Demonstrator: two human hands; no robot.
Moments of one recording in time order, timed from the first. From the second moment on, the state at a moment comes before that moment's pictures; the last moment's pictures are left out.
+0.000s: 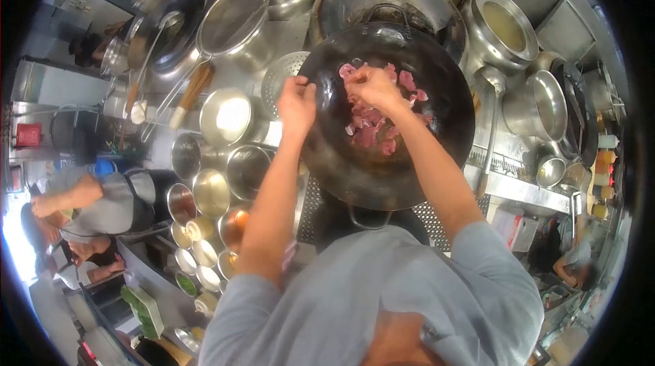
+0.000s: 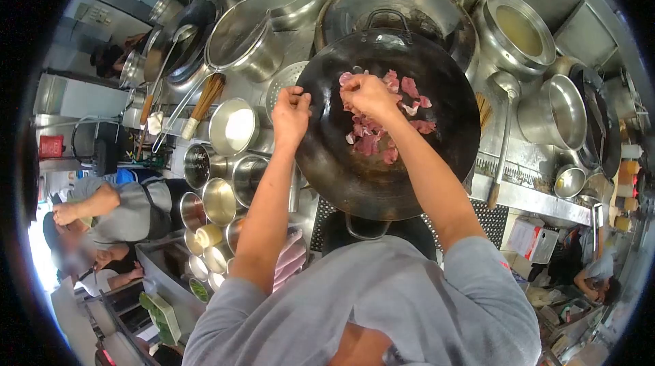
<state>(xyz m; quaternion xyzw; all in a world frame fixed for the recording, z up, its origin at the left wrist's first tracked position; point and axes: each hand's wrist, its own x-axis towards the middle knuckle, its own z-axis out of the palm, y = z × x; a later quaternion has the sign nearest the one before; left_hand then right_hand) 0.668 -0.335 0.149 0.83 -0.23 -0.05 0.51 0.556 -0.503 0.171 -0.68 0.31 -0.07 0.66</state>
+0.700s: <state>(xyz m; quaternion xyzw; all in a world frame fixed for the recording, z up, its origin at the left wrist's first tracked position) 0.625 -0.354 0.111 0.80 -0.60 0.04 0.04 0.567 -0.531 0.110 -0.72 0.23 -0.07 0.65</state>
